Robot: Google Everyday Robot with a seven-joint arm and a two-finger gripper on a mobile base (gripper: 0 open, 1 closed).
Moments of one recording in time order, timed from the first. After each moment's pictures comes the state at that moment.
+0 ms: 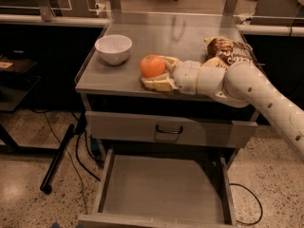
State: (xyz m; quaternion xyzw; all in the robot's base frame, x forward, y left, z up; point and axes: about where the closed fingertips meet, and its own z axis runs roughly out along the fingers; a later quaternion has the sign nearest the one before) arm 0.664 -0.019 0.850 -0.49 0.57 0.25 0.61
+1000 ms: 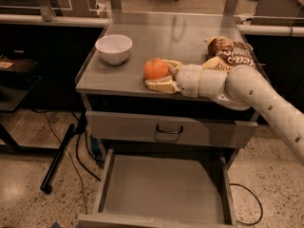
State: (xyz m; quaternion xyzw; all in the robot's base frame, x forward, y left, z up) arm 0.670 -0.028 0.833 -0.47 0.59 0.27 0.60
